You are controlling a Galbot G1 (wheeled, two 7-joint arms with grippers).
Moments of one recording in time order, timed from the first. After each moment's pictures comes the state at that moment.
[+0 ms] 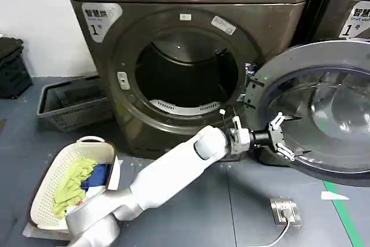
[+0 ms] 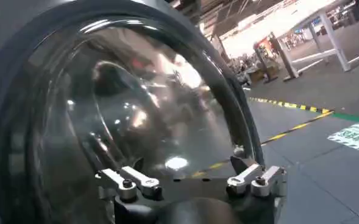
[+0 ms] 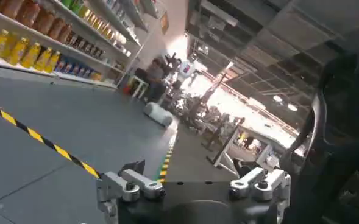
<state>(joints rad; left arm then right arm) 0.31 -1.52 0.48 -1.32 -0.23 -0.13 0.51 -2.03 1.61 2.00 1.74 0.41 -0.05 0.13</state>
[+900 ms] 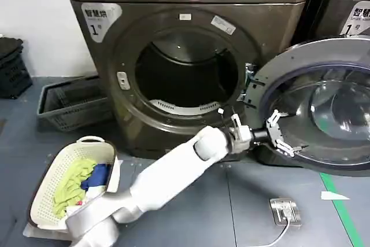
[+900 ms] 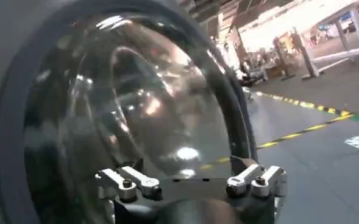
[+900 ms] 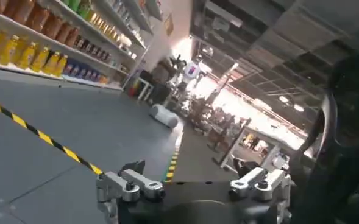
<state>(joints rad) 0.36 -1.49 0.47 -1.40 -0.26 -0.02 0.47 -2.02 1.61 1.98 1.75 0.41 -0.05 0.12</state>
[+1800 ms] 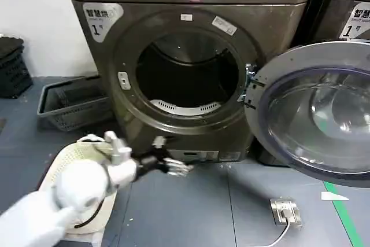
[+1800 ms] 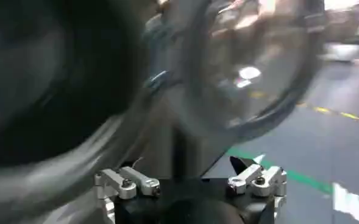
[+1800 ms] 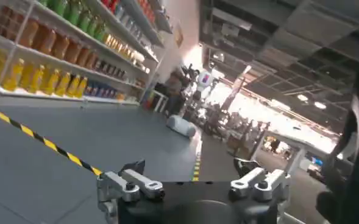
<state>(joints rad) 0.93 -0.64 -0.14 -2.25 -1.01 0.69 0.04 -1.99 1.61 1.95 1.85 0.46 -0.08 0.12</state>
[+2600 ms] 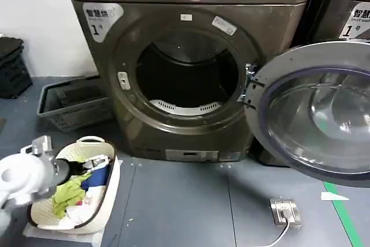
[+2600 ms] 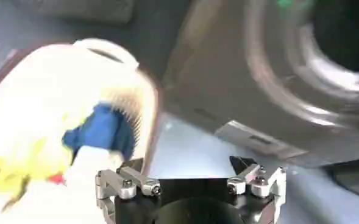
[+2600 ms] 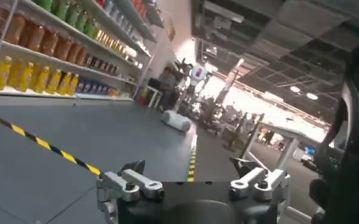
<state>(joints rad) 1.25 -0.57 -0.63 -2.12 -2.14 0.74 -1.07 -1.98 1.61 1.95 1.83 0.49 -0.08 0.15</state>
